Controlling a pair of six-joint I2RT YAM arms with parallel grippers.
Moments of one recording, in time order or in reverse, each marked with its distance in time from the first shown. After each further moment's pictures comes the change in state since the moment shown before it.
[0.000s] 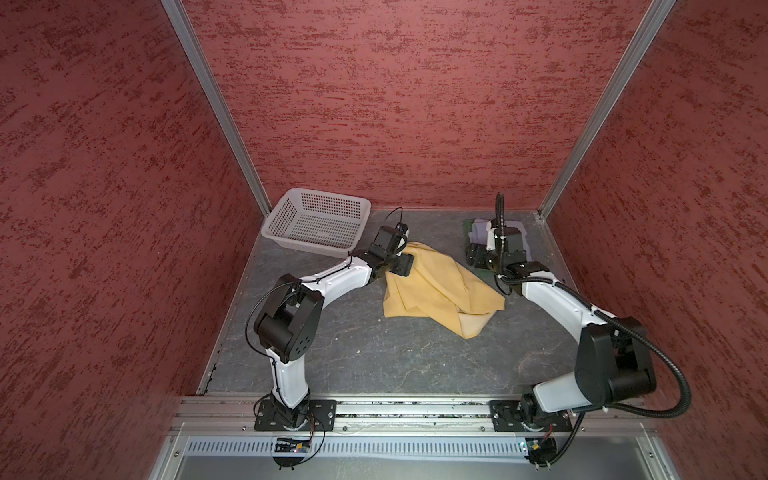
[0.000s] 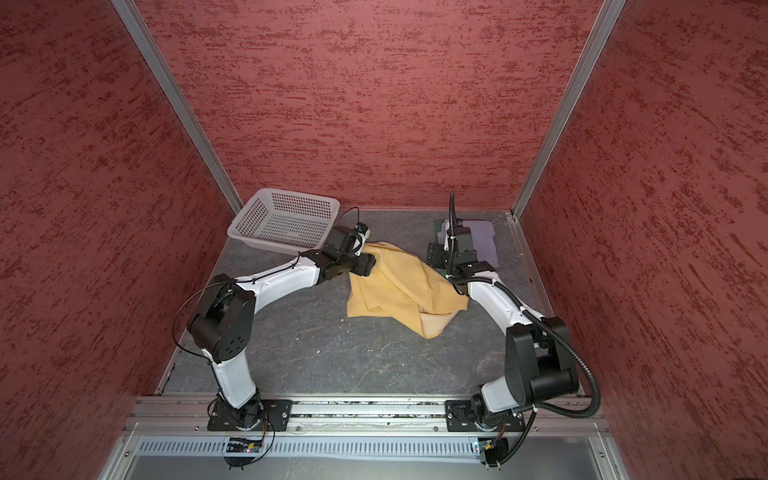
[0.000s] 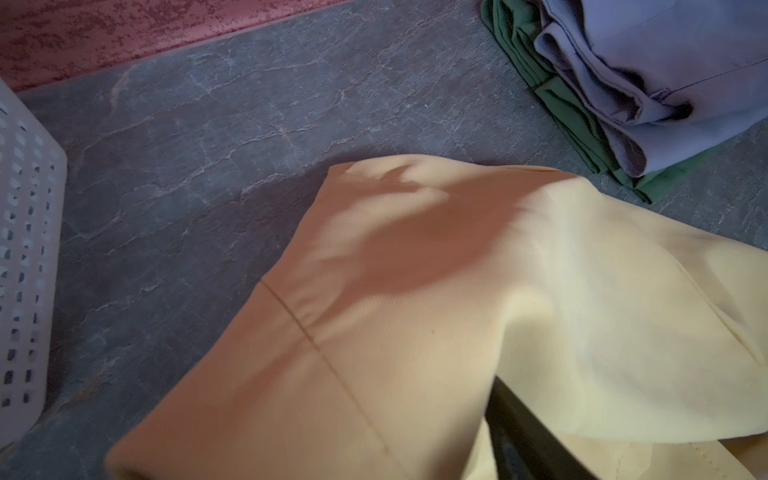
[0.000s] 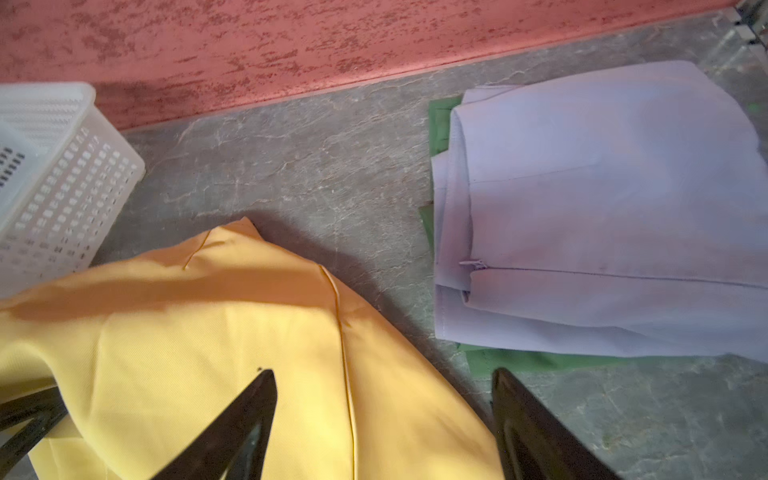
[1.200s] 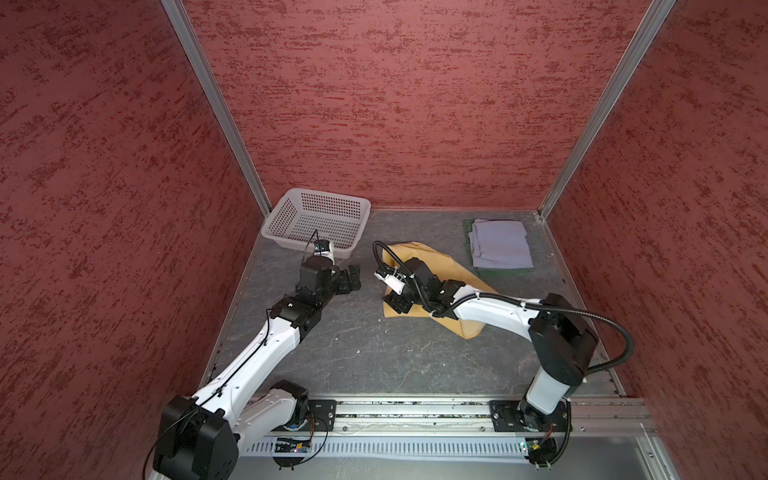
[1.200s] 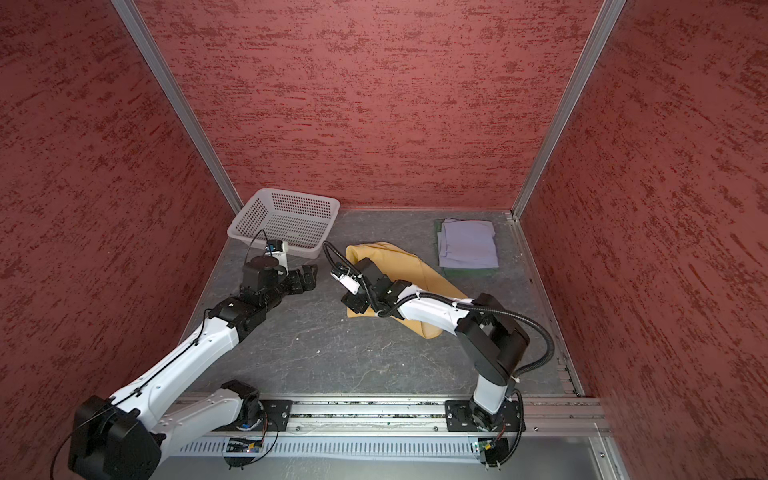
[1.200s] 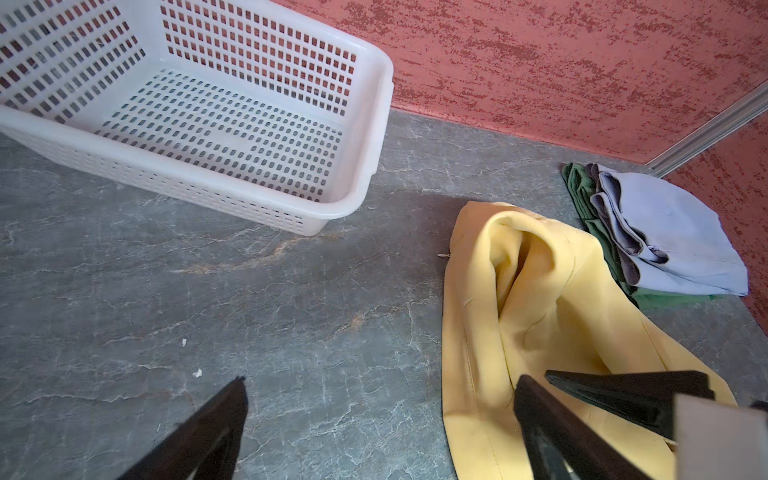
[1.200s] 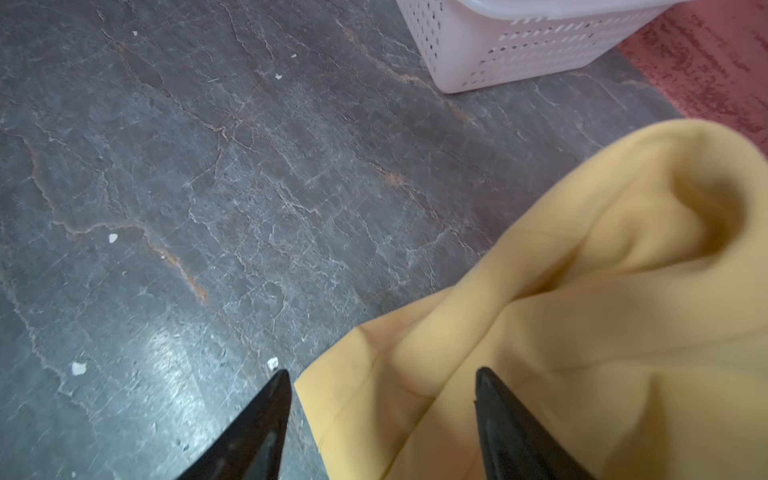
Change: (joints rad) left arm 0.235 -0.807 -0.589 0.000 -0.083 -0.245; right arm 0.614 0.301 0.173 0.045 -0.006 -0.479
